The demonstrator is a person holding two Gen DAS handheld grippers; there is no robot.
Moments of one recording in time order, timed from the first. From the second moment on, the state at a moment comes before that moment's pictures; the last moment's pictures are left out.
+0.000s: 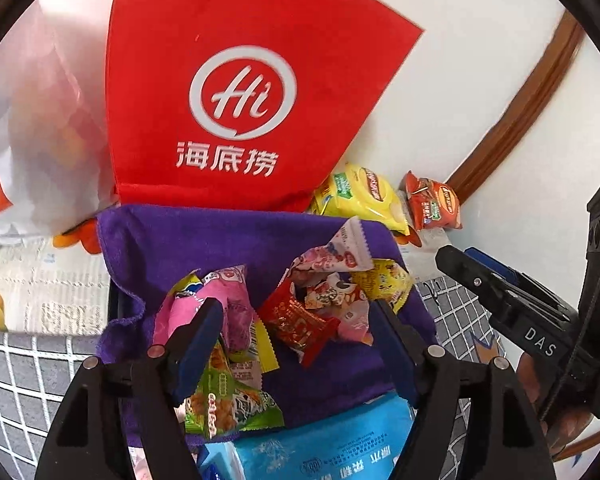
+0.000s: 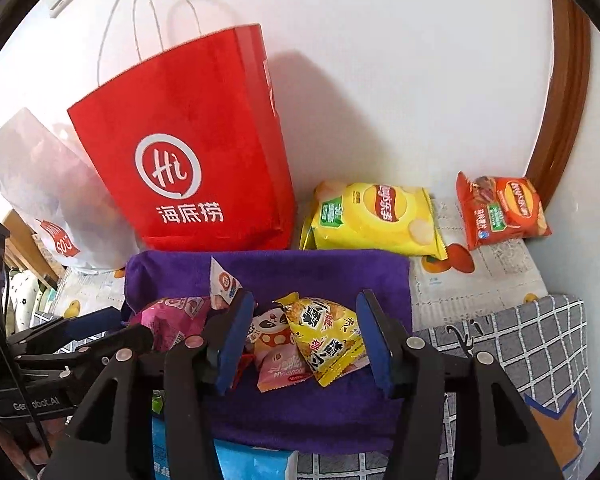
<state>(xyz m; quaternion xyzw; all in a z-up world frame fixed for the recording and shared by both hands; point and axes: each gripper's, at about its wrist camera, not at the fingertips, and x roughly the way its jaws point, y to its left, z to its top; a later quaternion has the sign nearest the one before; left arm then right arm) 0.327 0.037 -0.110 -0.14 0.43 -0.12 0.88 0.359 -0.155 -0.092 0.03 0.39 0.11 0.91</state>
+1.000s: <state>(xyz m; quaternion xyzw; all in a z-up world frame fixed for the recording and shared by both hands) 0.197 0.048 -0.039 -0.08 0.37 -0.15 0.91 0.196 -0.149 -0.060 0.01 0.37 0.14 0.92</state>
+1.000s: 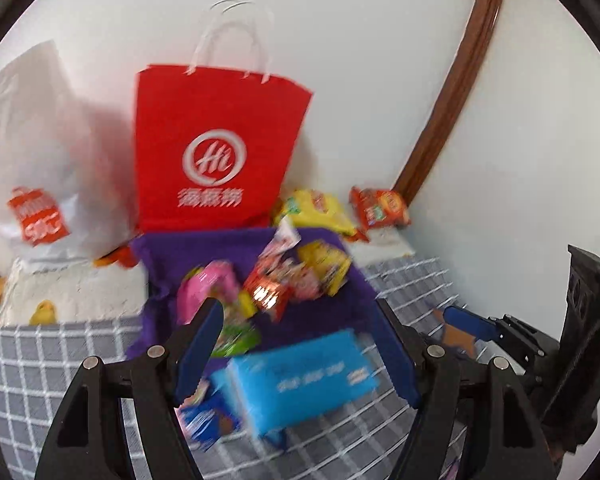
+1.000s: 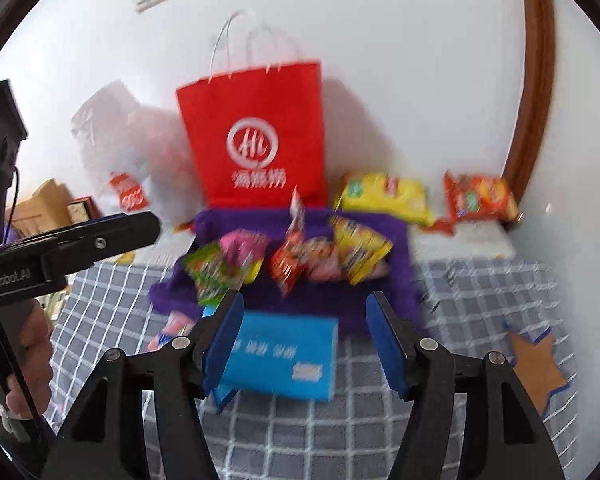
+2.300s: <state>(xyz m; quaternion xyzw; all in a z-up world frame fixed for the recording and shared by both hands) 0.233 0.098 -0.210 -0.05 0.51 -0.04 0.86 0.181 -0.108 -0.165 0.03 0.46 0.21 0.86</state>
